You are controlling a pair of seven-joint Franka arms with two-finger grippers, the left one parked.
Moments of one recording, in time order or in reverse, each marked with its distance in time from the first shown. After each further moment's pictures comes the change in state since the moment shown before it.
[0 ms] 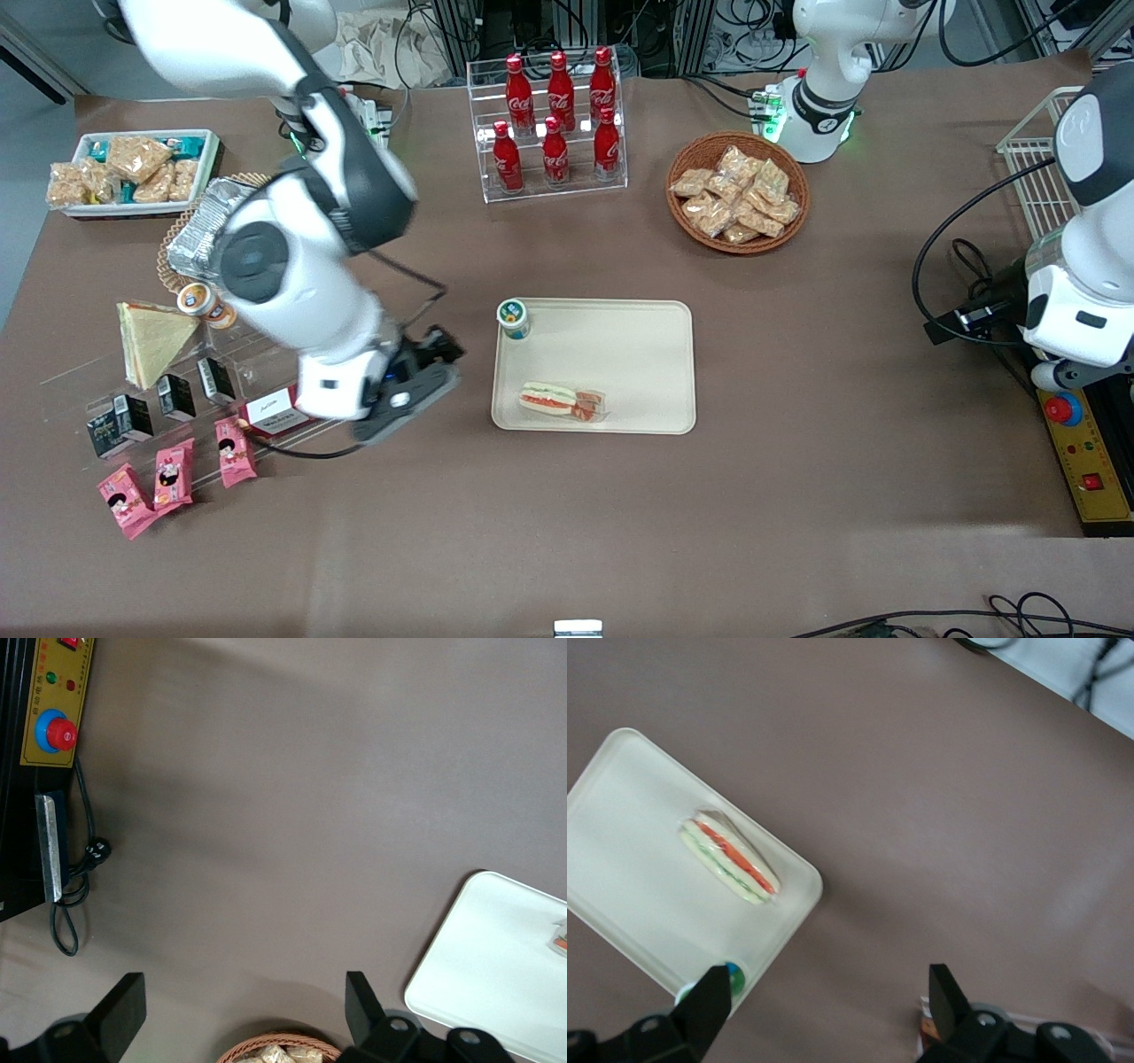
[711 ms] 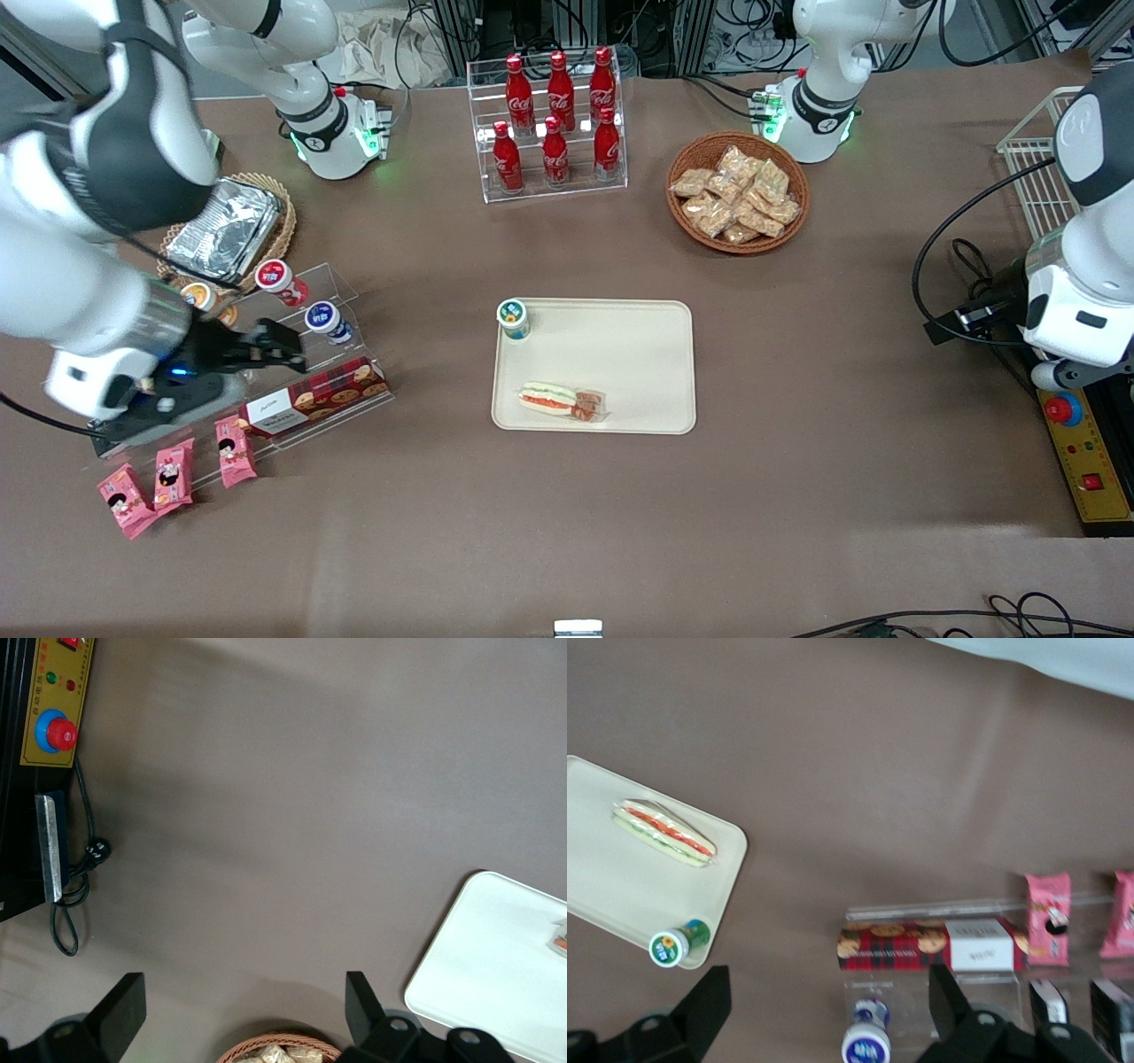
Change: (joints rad) arm -0.259 -0.156 -0.011 0.000 0.048 -0.227 0.013
